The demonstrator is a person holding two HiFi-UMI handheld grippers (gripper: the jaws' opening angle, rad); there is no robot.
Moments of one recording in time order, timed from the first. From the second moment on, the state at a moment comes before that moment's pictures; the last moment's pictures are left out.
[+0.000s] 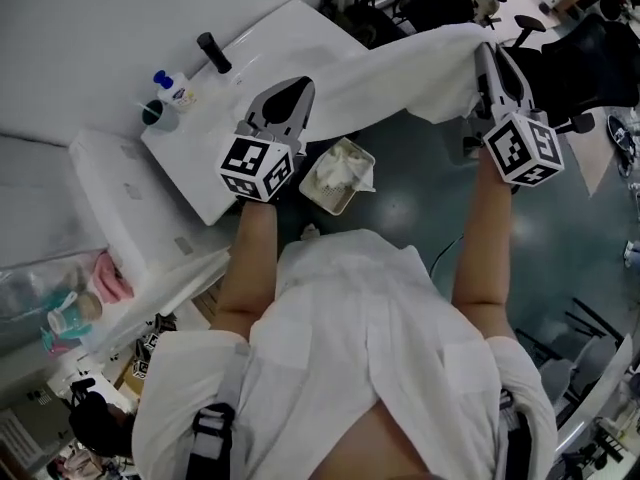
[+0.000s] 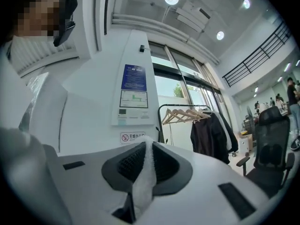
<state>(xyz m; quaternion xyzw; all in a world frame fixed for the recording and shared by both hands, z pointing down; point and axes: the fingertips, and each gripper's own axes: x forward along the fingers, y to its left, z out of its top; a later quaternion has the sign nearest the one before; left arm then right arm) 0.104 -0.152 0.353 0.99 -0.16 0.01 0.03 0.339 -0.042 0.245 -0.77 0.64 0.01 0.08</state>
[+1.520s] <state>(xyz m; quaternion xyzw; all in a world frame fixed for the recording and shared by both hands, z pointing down) 0.226 -0.018 0.415 0.99 -0.13 0.05 0.07 0.466 0.151 0.387 -0.82 0.56 -0.08 0.02</state>
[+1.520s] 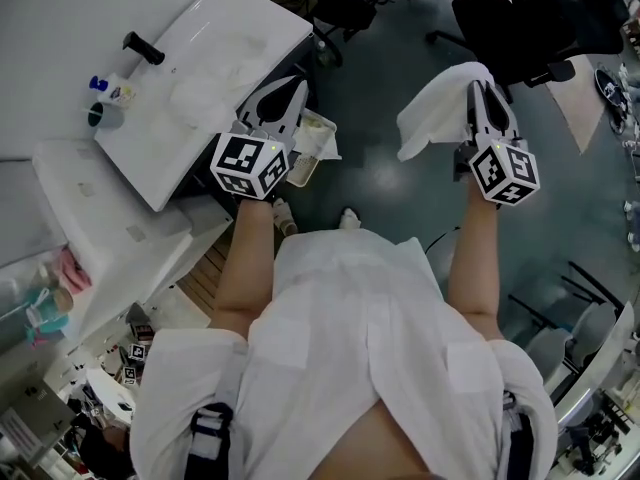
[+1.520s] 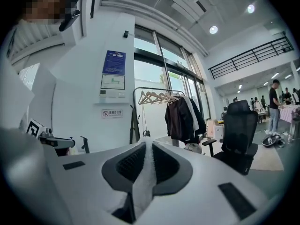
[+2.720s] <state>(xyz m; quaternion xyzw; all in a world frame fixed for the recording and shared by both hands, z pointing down) 0.019 -0.131 0.419 0.96 -0.26 0.05 0.08 0.224 -0.061 0.494 -0.68 0.69 -0.23 -0.06</state>
